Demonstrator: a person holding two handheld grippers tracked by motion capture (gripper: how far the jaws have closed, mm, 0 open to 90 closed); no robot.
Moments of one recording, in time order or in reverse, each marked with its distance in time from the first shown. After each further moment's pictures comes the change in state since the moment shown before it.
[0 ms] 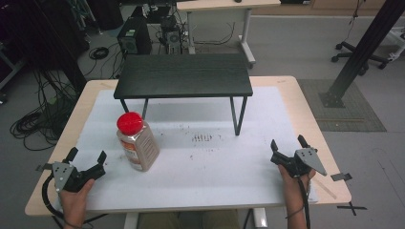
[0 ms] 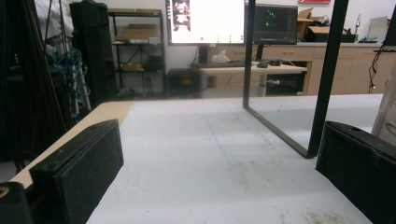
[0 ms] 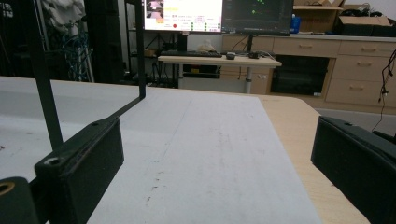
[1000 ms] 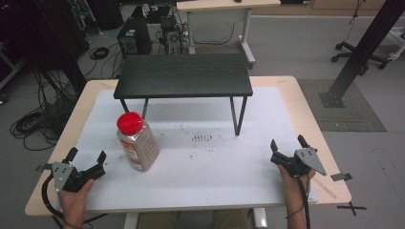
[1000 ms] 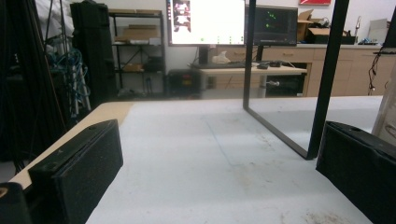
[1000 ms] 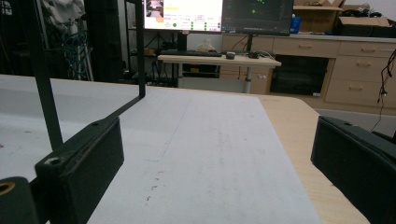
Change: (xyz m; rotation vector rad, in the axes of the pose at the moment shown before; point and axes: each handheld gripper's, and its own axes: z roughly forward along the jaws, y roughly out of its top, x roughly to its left) left arm 0.000 0.000 0.000 -0.006 0.004 -0.009; right arm 0.001 0.000 0.000 0.002 -0.001 -0.007
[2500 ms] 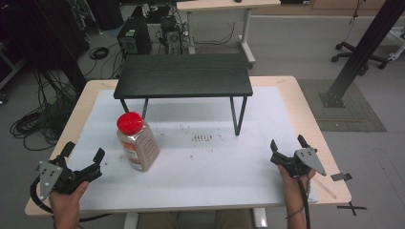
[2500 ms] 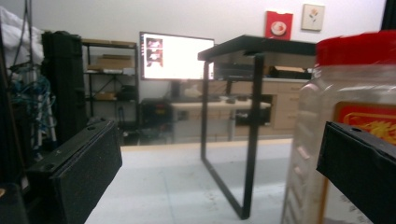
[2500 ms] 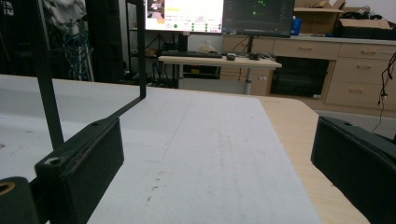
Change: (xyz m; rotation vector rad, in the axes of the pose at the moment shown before) left arm -0.029 0.062 -0.024 -0.125 -0.128 -0.034; right arm 0.000 0.000 0.000 -0.004 0.003 -0.005
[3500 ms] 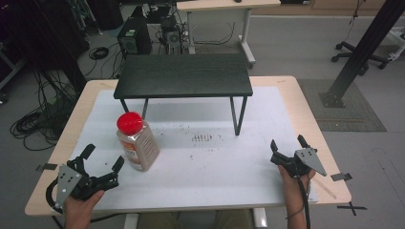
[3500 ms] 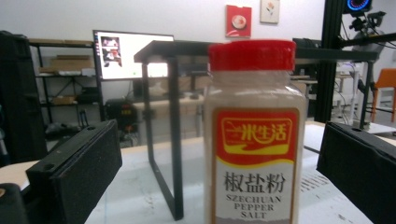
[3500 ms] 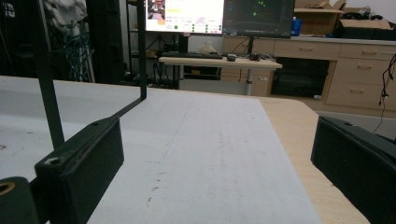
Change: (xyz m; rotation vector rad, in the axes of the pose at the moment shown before) left arm -0.050 0.005 0.000 0.037 -0.151 0.035; right arm 0.000 0.000 0.000 -0.005 0.002 0.003
